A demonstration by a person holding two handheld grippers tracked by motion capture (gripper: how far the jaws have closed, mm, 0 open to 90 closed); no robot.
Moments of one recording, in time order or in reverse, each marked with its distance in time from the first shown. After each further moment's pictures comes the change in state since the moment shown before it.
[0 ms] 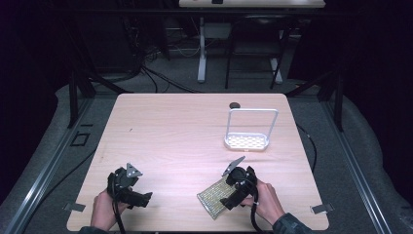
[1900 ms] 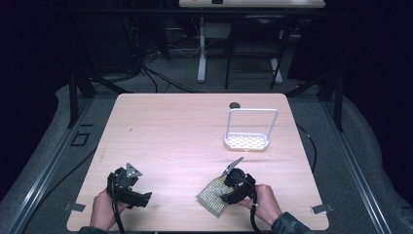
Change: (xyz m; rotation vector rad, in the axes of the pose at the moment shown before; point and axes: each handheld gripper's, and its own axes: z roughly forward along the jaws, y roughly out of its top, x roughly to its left) left arm 0.000 0.000 -0.001 -0.001 0.009 0.002; right arm 0.005 0.001 -0.001 0.016 0.027 0.040
